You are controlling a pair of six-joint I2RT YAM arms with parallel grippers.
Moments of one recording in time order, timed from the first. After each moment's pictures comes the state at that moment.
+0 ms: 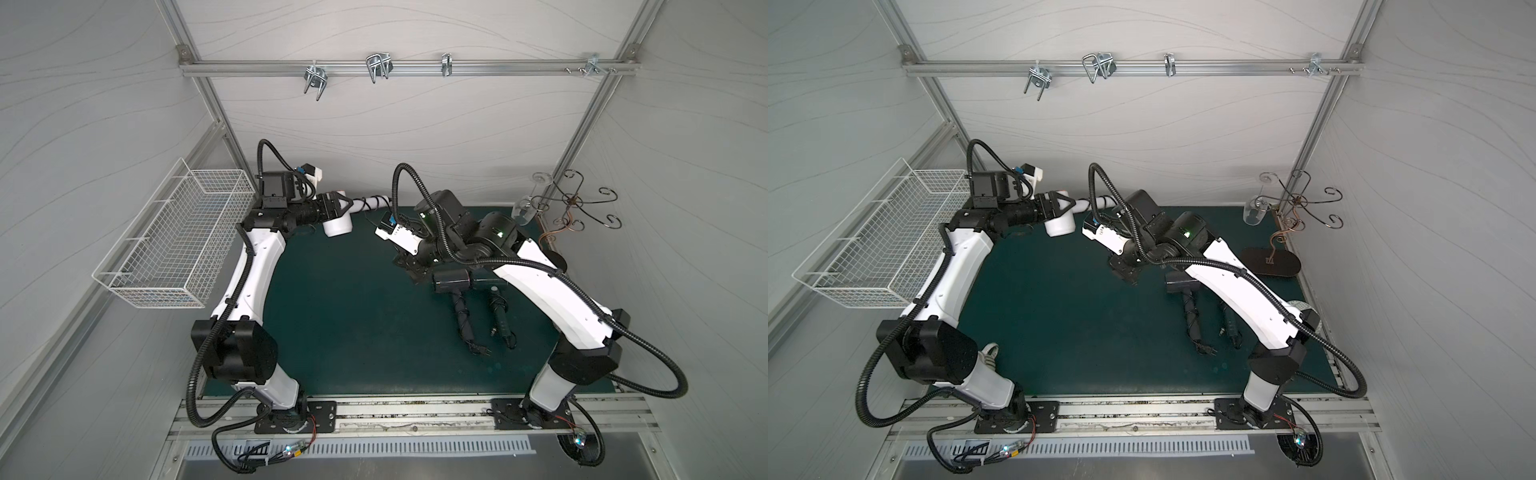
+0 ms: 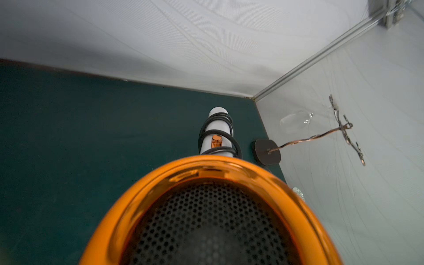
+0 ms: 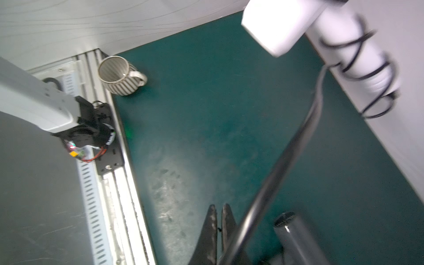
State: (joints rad) left arm -0.03 1.59 1.61 -0.65 0.66 -0.31; right arm 0.97 1.71 2.17 -1.25 -0.11 -0.25
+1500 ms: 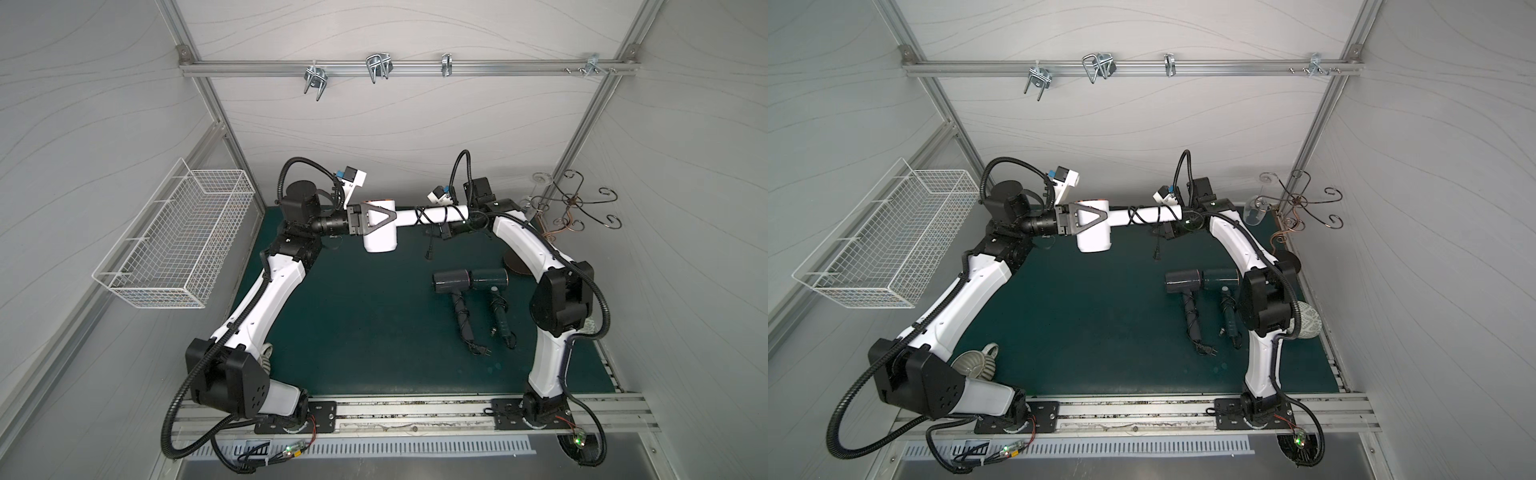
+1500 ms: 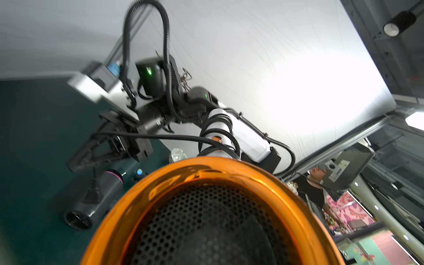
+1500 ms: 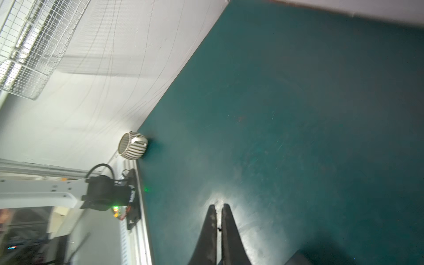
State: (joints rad) left arm -0.21 1.44 1.35 0.13 1.19 -0.85; right arm 0.35 1.95 1.77 -0.71 -0.91 -0.02
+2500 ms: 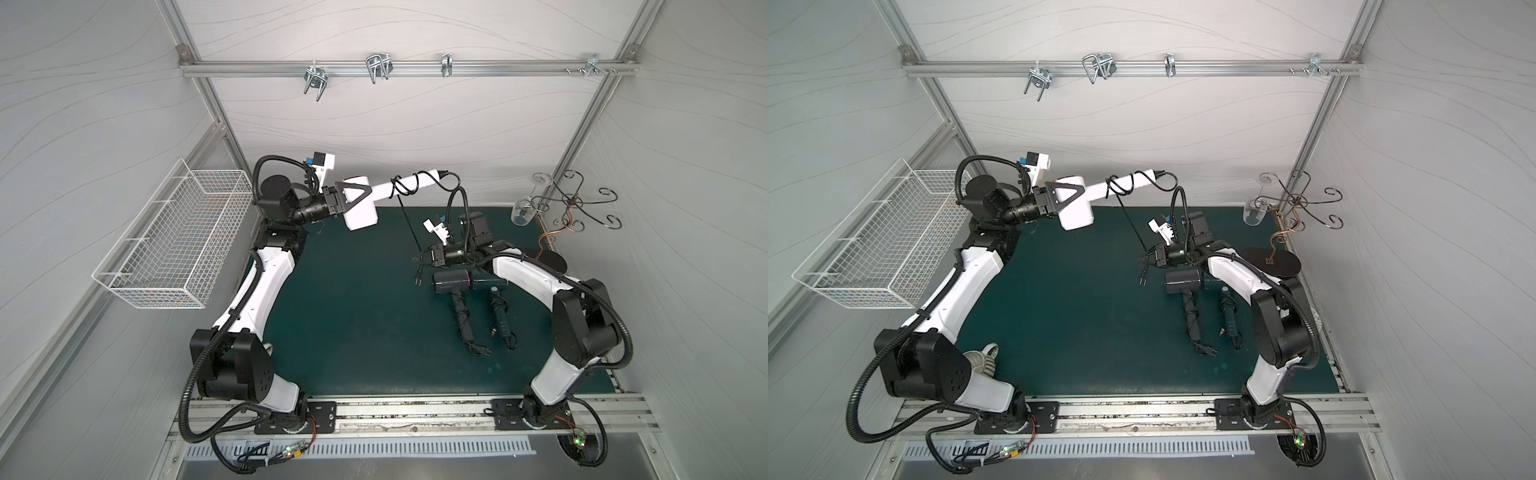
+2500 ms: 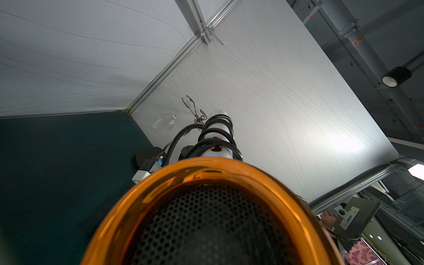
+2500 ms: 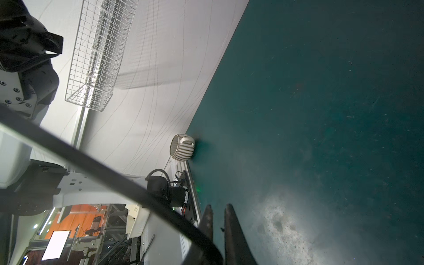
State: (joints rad) left arm -0.06 1.48 1.38 0.31 1.14 -1.03; right arm 0.46 1.72 1.24 -0.19 -1.01 0.40
